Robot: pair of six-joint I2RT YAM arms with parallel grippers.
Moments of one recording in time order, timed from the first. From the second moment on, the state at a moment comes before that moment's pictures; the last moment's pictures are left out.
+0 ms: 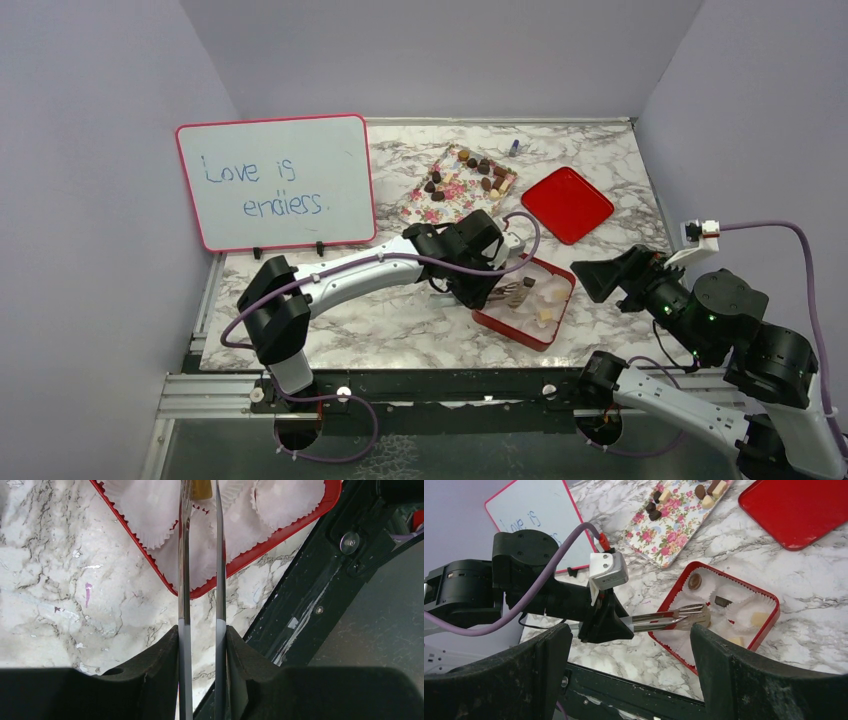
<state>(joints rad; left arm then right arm) -1.05 1.69 1.38 -0.69 0.24 -0.16 0.93 0.46 1.20 -1.05 0.50 0.74</state>
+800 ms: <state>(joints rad) -1.05 1.64 1.50 -0.68 -0.03 -0.23 0.93 0.46 1.11 -1.04 0.48 0.74</state>
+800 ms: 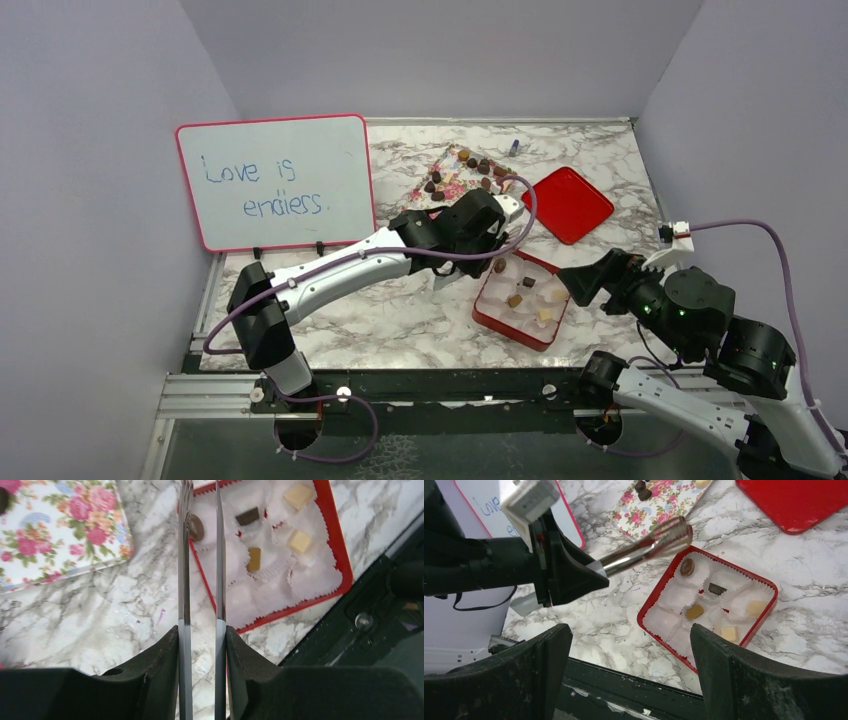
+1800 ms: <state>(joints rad) -0.66 1.79 1.57 -0.69 -0.22 -0.27 0.93 0.52 1.04 -0.98 0.37 0.72</state>
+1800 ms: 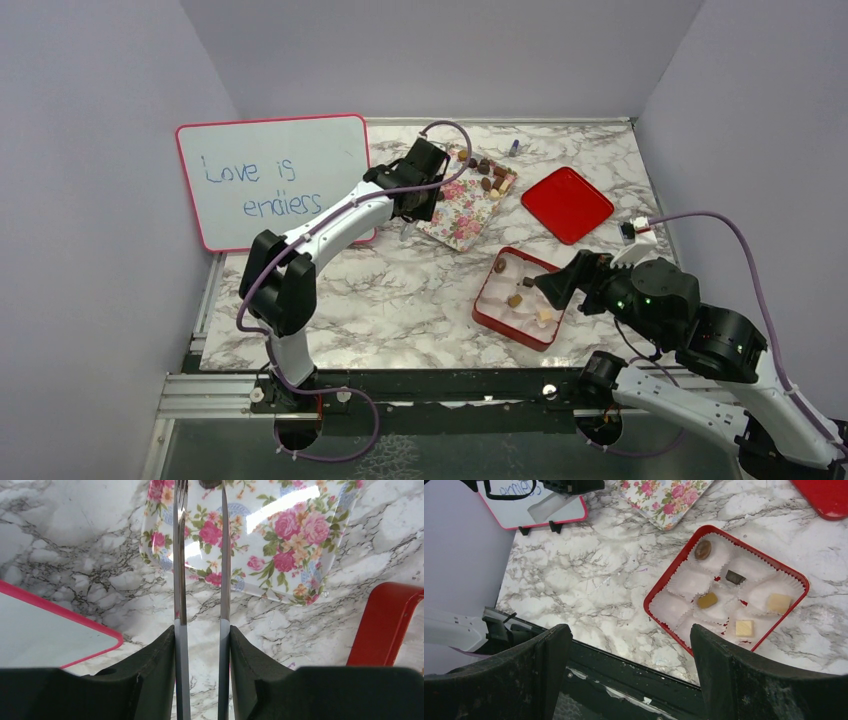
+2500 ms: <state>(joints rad) -0.60 1.80 1.52 -0.61 -0.11 -0.28 0.93 0.52 1.04 -0.93 0.34 0.71</state>
